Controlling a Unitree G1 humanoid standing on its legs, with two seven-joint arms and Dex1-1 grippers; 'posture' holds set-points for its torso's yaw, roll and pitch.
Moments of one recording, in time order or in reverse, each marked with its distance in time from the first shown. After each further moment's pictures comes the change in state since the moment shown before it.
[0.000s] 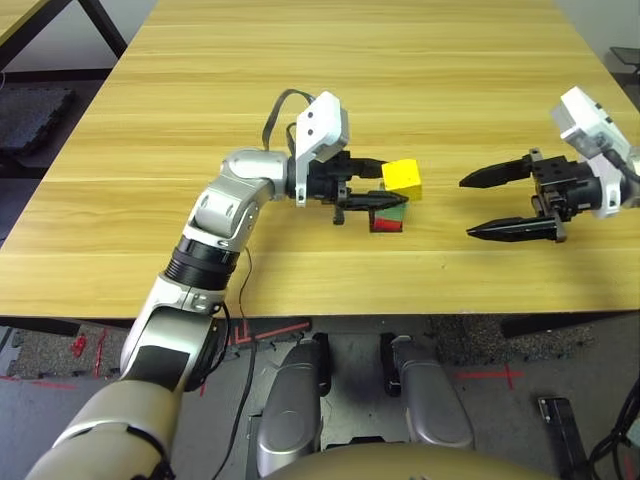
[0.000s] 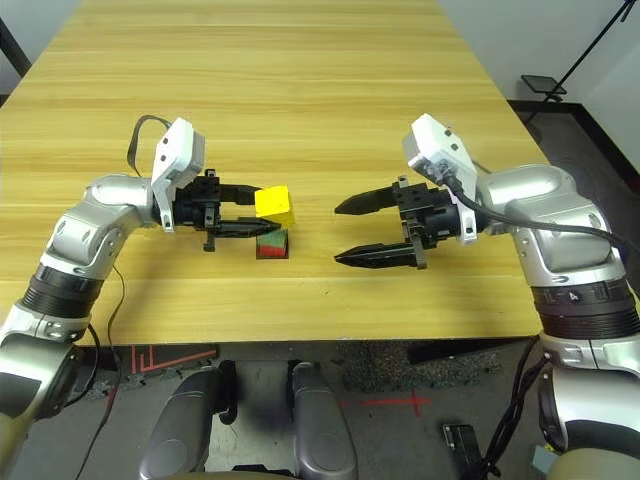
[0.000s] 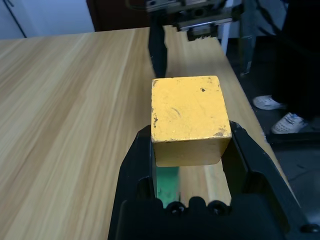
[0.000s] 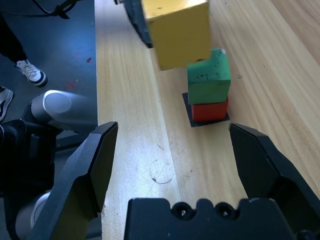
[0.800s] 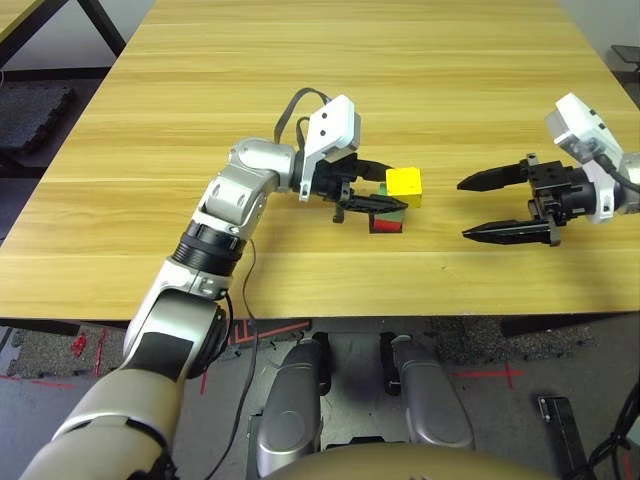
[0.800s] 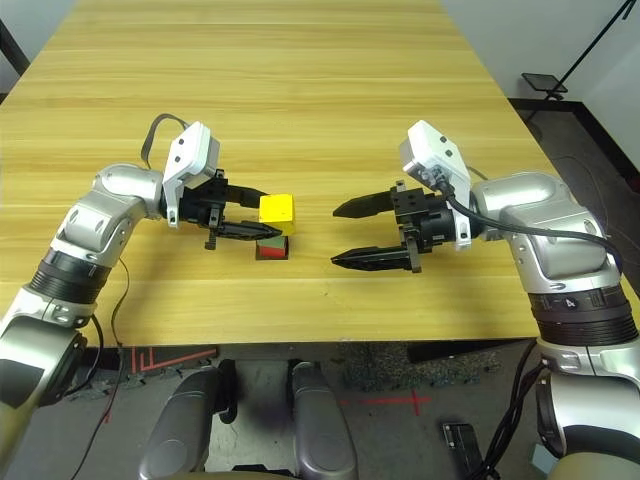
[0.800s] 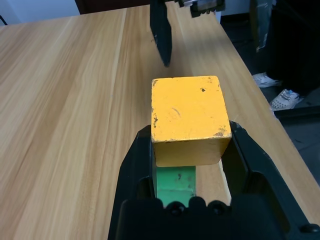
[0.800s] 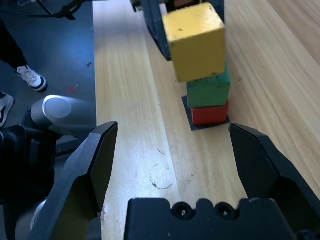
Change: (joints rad) left arm -0.109 -0.012 -0.032 0.242 0.088 -0.152 -0.094; right arm 0.020 0.011 -0.010 -0.030 0.023 0.020 -0.028
